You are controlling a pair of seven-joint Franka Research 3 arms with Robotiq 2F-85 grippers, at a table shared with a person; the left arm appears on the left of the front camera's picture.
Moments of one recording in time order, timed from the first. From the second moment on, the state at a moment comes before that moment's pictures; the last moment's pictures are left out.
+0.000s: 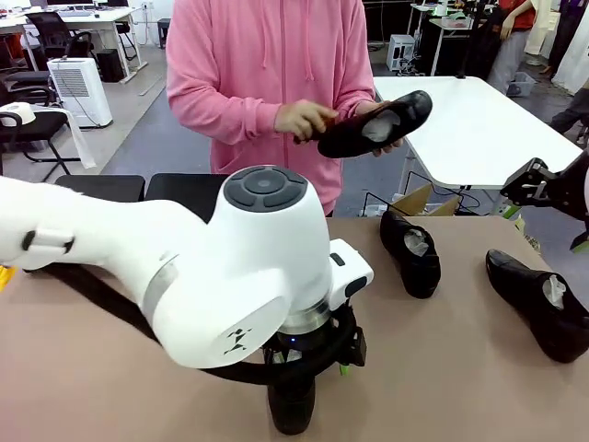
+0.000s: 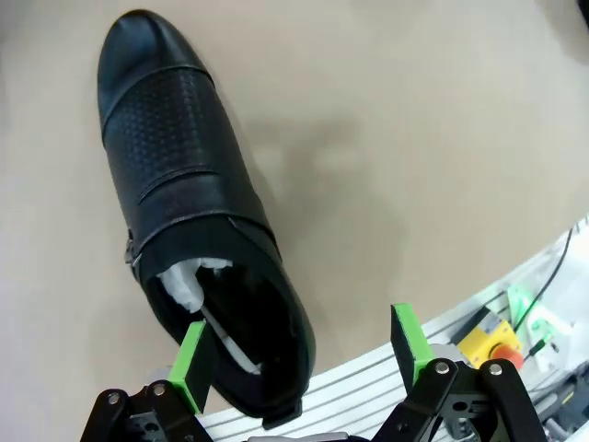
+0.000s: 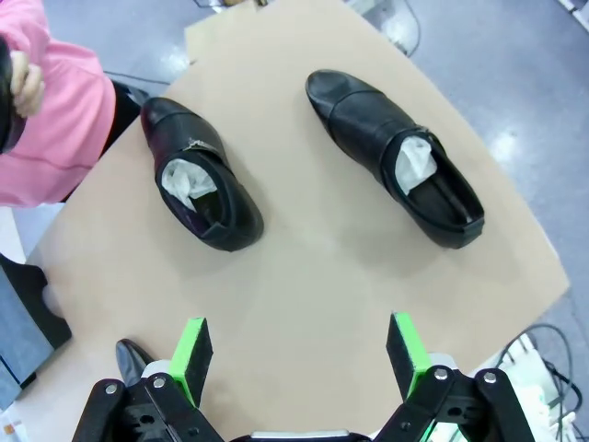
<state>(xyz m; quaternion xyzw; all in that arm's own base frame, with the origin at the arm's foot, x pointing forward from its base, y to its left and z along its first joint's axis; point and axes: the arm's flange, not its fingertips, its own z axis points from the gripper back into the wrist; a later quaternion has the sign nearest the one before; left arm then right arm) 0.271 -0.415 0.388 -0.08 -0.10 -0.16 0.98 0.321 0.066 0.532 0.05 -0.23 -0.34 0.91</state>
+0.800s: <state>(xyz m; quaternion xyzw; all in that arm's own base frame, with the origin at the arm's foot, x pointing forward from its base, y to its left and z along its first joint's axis) 0.290 -0.437 0.347 -0.03 -0.08 -0.09 0.99 0.321 0.066 0.532 0.05 -0.23 -0.34 0.91</state>
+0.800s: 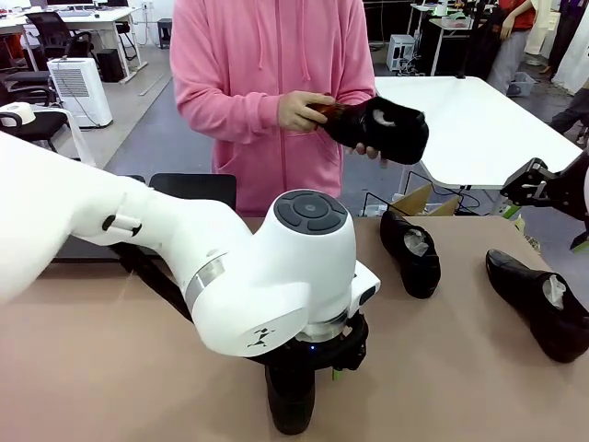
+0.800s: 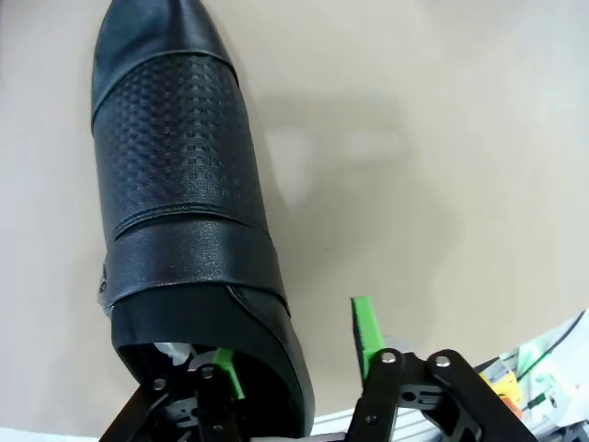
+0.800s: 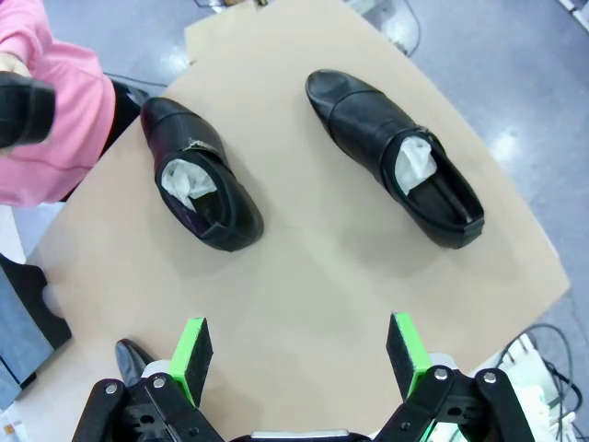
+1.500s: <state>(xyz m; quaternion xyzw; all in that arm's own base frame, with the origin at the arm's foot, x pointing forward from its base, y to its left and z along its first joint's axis) 0.294 -0.435 0.344 -0.01 -0.08 -0.07 0.99 0.321 0.066 0.532 0.05 -0.23 -0.34 0.91</state>
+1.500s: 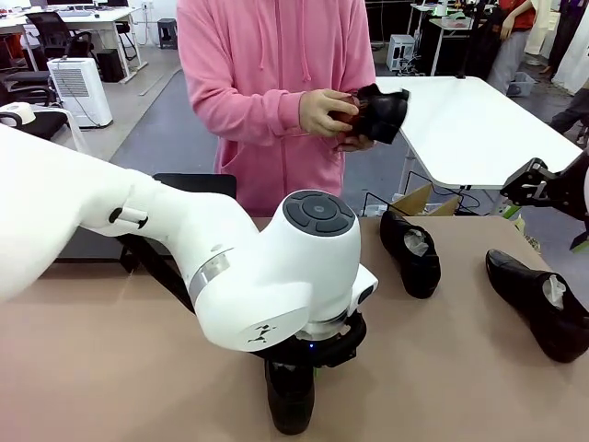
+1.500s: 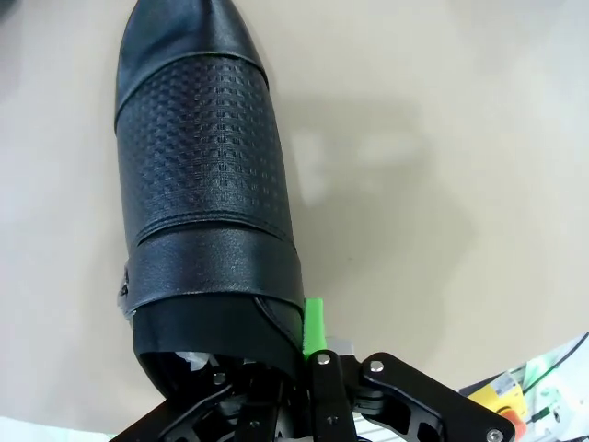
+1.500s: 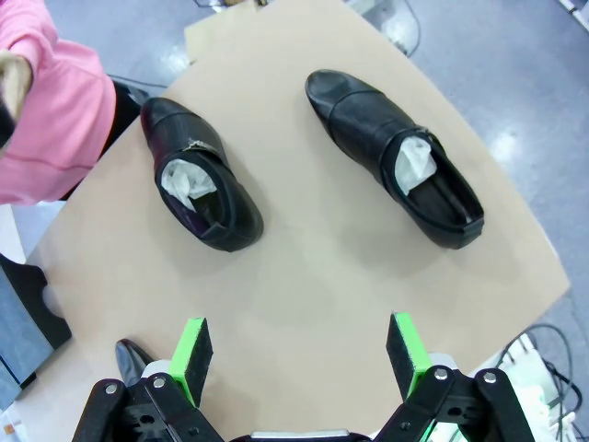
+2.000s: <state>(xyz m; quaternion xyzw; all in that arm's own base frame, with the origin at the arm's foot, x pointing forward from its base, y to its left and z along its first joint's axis) 0.273 -0.441 0.356 -0.02 -0.06 -0.08 0.99 0.321 0.066 0.532 0.05 -0.23 -0.34 0.91</state>
